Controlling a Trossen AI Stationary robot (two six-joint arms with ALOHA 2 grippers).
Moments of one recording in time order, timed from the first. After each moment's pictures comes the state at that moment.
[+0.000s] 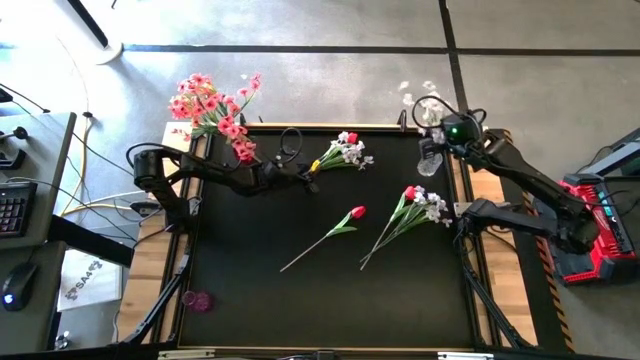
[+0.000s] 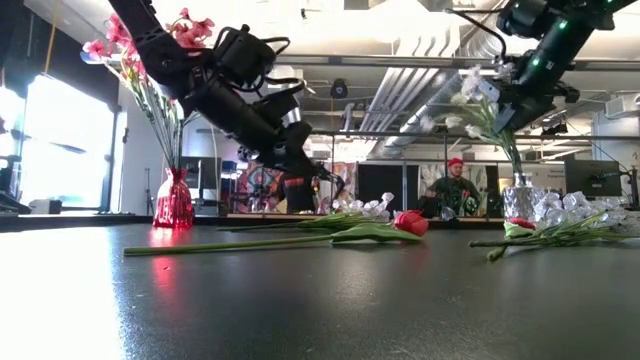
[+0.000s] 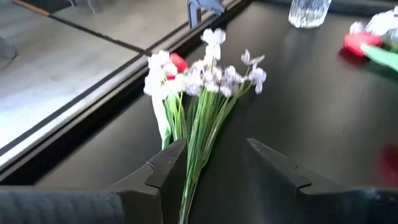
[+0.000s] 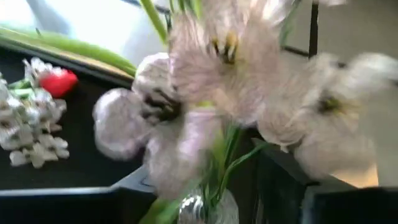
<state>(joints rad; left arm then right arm) 0.25 1.72 0.77 0.45 -0.38 -0.08 -0.83 0.85 0.79 -0.69 0.39 0.21</state>
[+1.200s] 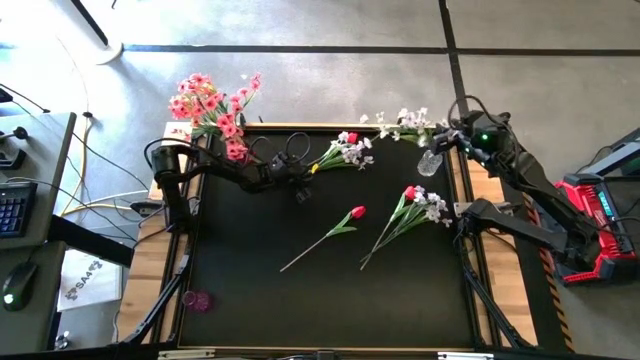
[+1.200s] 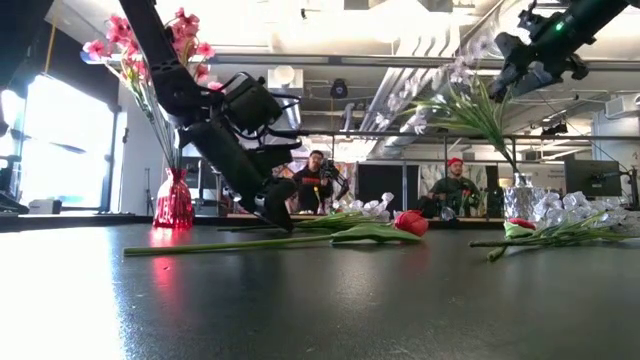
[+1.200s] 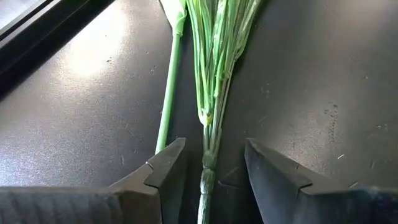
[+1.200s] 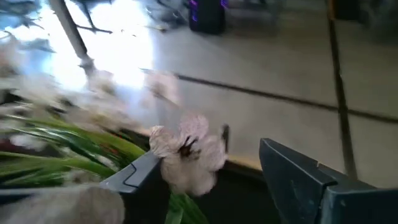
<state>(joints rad) 0.33 1.86 0.77 0.31 -0.30 -0.09 -0.82 0.63 0.79 -0.58 0.31 0.17</state>
